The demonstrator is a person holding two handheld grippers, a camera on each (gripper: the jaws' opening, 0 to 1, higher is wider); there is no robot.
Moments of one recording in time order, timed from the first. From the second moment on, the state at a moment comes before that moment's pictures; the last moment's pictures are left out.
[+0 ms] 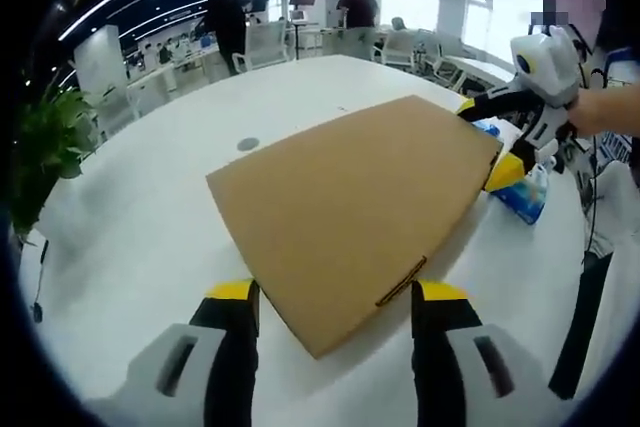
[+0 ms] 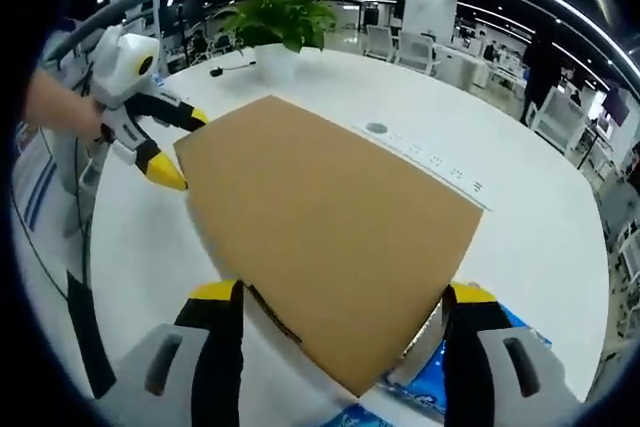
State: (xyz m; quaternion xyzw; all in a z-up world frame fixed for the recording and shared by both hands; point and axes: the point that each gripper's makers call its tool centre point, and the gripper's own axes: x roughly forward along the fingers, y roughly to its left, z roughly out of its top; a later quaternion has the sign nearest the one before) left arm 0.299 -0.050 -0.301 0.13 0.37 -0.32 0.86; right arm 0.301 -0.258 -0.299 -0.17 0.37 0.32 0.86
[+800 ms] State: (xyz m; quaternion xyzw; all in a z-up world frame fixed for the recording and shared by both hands) left arm 0.282 -0.049 -0.302 0.12 0.37 -0.32 0.86; right arm 0.282 -0.254 -0.299 -0.15 0.36 0.31 0.87
